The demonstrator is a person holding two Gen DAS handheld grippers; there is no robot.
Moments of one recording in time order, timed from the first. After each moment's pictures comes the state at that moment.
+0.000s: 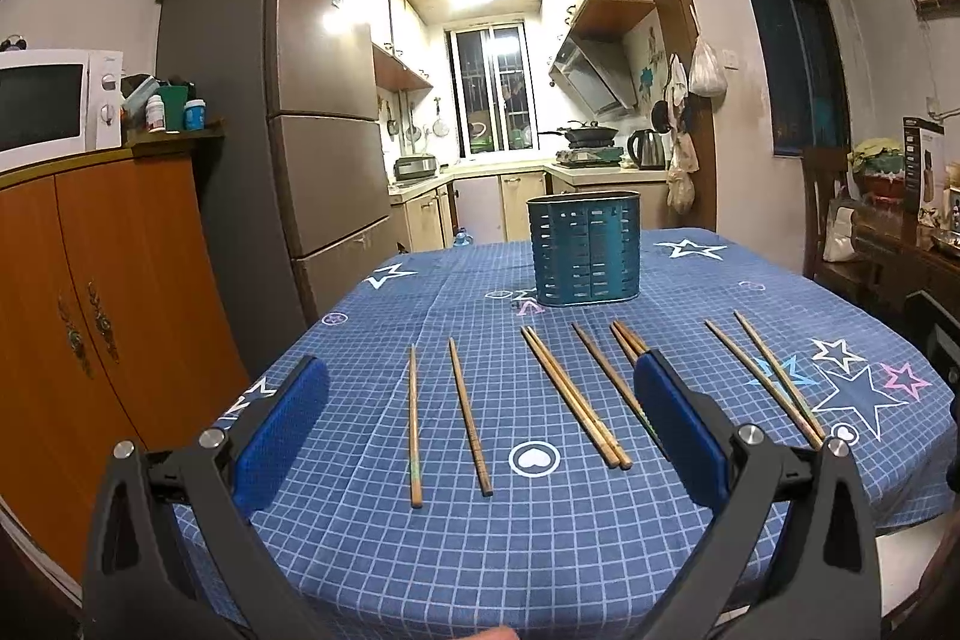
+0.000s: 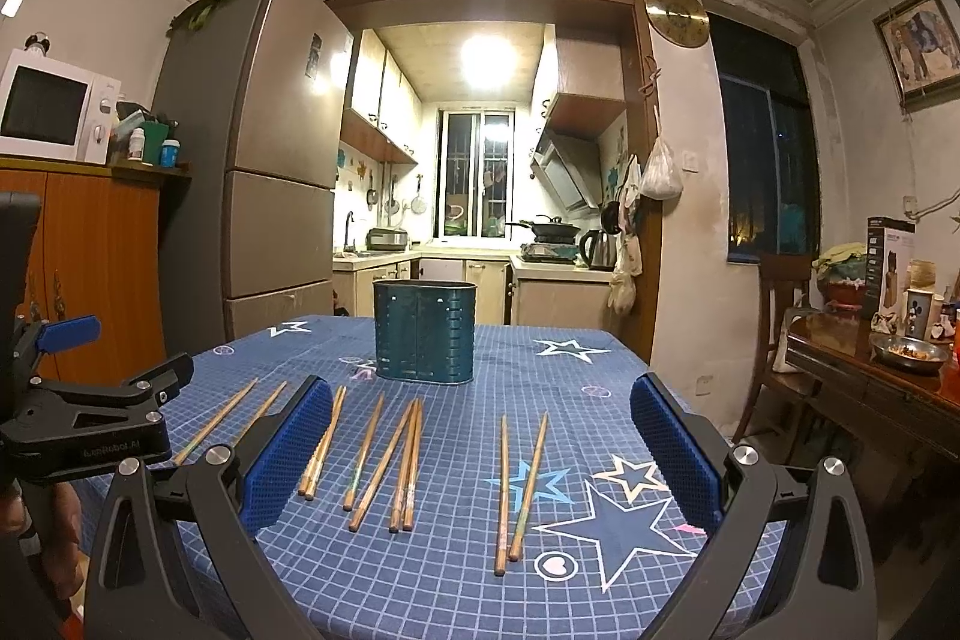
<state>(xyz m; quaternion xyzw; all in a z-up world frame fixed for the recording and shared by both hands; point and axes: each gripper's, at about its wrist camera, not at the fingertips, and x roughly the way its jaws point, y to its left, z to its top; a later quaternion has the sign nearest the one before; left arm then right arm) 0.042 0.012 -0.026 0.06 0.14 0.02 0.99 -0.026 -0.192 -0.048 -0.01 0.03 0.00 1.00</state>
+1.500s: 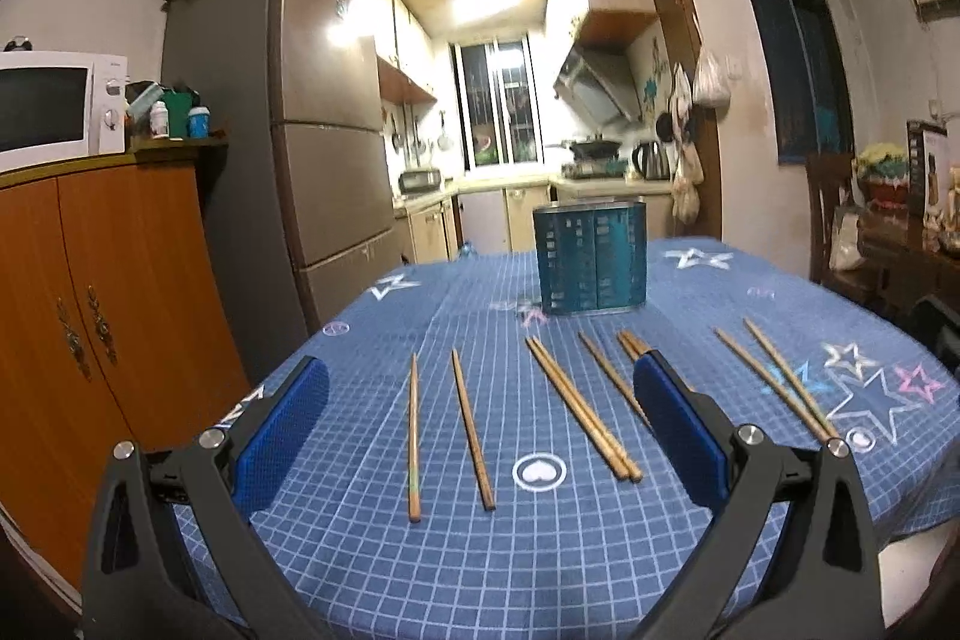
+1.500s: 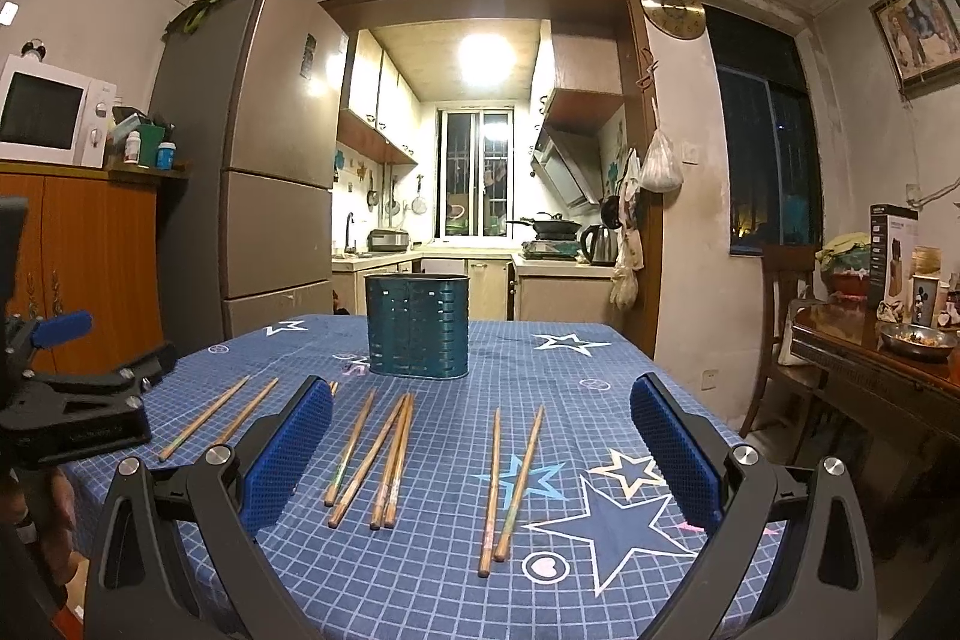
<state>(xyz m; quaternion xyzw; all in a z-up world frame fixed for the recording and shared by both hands) 0.046 0.015 -0.031 0.05 0.11 0.02 0.99 -0.013 -0.206 -0.065 0.00 0.03 0.00 1.00</state>
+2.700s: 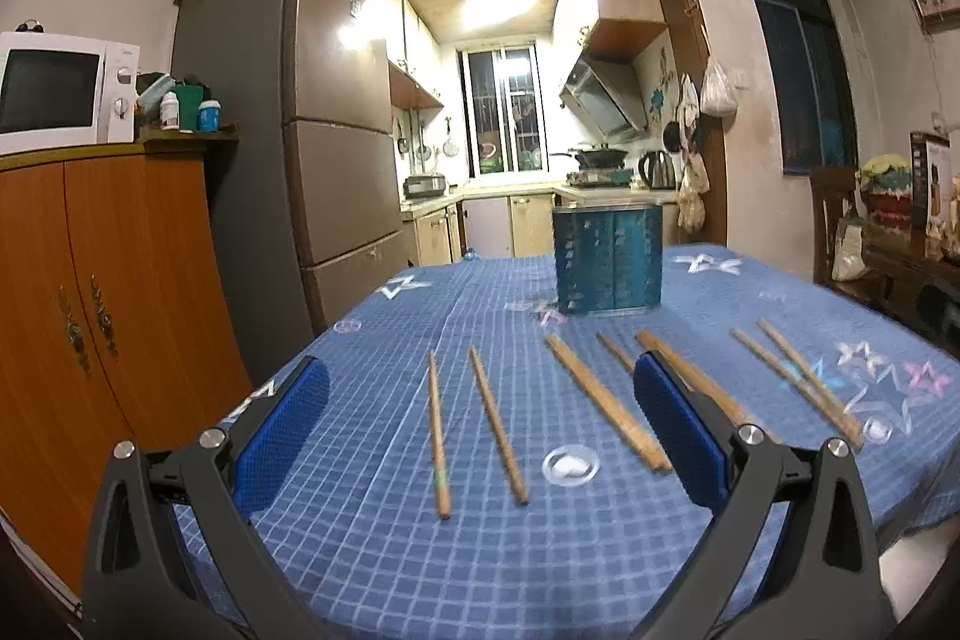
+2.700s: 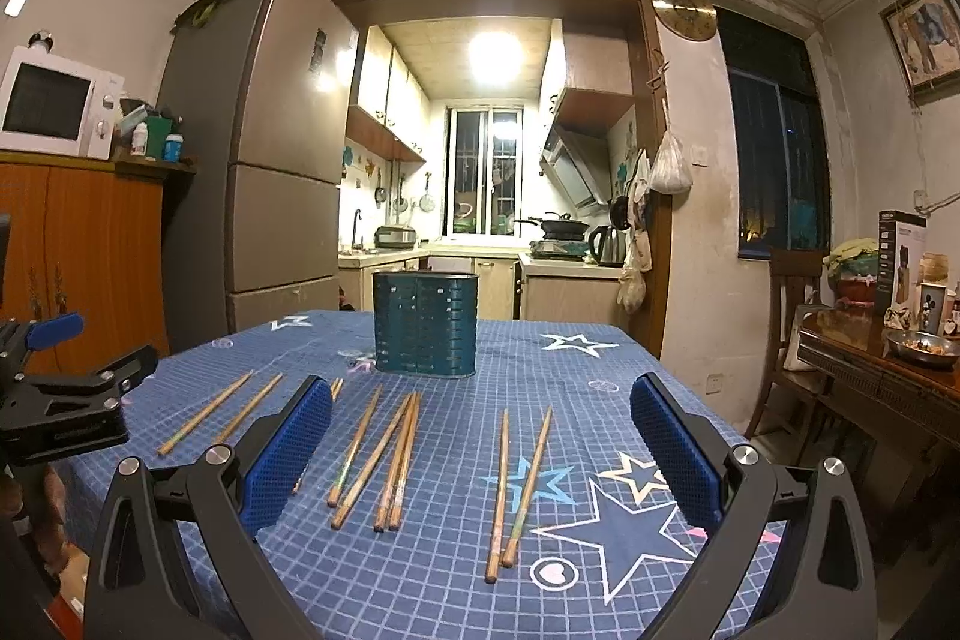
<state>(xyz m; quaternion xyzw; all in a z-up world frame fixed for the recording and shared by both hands) 0.047 0.042 -0.047 0.05 0.11 0.03 0.99 -0.005 -0.202 -0.069 -0.01 0.03 0.01 1.00</state>
